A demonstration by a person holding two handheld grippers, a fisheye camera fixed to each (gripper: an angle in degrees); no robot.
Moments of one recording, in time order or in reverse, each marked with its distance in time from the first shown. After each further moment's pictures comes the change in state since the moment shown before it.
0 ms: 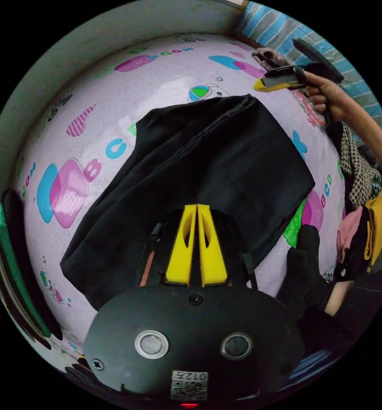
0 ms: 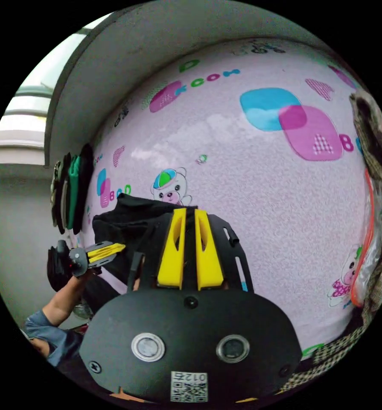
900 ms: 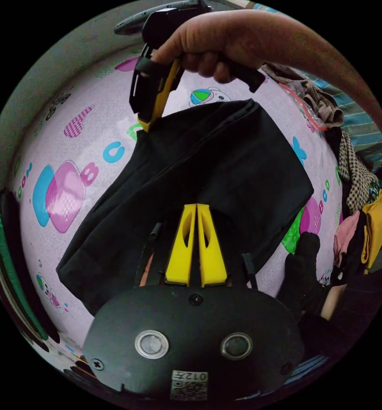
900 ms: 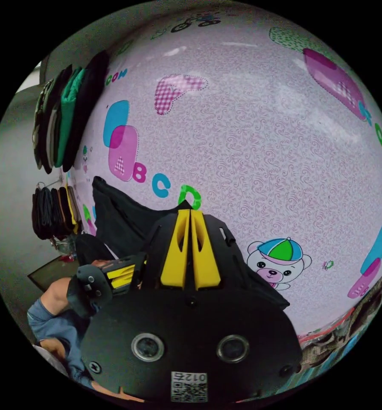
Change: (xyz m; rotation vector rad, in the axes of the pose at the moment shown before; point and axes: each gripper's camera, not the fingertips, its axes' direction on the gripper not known) left arm -0.029 -0.003 -0.008 0.016 0.027 -0.009; right arm -0.273 -0.142 0.137 -0.512 0.094 -0.358
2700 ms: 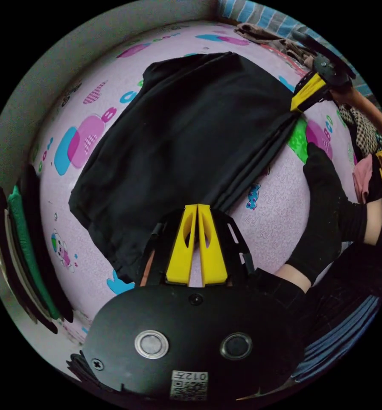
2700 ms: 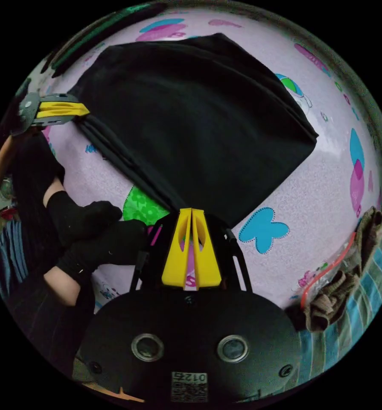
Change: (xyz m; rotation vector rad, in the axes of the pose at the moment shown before) left arm 0.003 0.123 0.063 -0.094 -0.148 0.104; right arm -0.155 0.270 0.148 -0.055 0.397 -0.187
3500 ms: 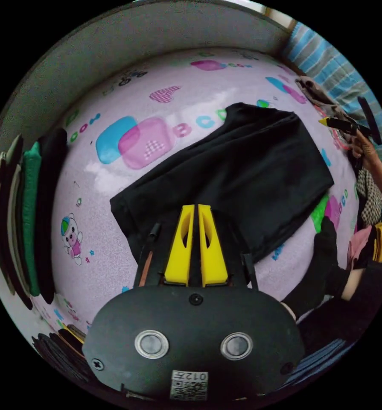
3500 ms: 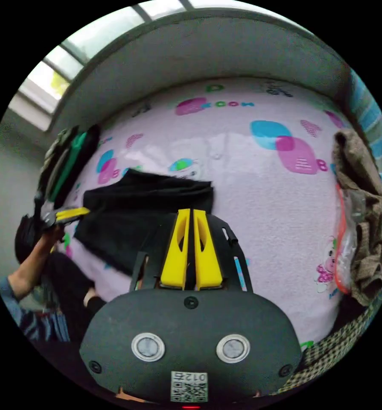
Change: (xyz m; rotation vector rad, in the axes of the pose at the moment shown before) left arm -0.111 -0.004 0.018 0.124 0.012 -0.298; right arm 0.108 0.082 -0.037 0.607 -0.175 0.502
